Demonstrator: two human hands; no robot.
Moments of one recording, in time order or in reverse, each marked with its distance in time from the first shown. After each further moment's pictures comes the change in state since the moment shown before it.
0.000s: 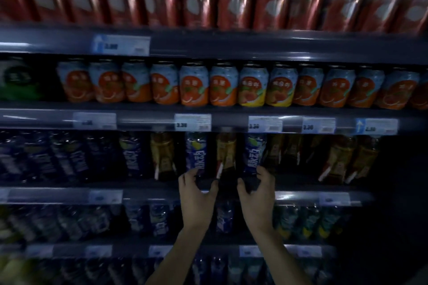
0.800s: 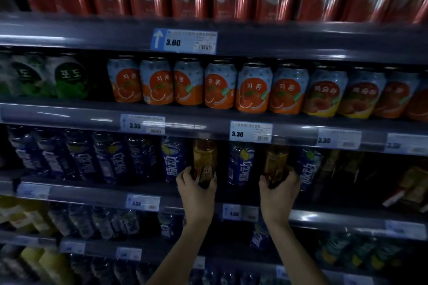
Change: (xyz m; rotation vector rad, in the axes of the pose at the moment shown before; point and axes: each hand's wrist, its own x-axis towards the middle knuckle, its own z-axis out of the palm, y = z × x) left_hand 0.080 -0.053 -0.064 -0.038 0.090 -0.186; right_hand 0.029 -0.006 0.100 -0.027 0.117 0.074
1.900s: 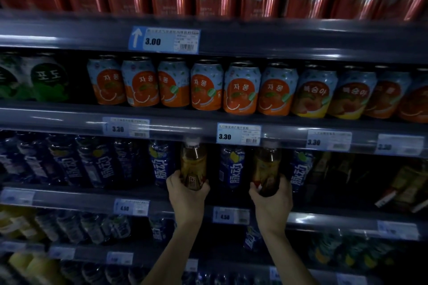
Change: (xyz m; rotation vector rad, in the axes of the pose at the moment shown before) left_hand 0.004 0.002 0.009 0.031 0.097 0.008; right_hand -0.004 0.015 -0.011 0.027 -0.032 -0.029
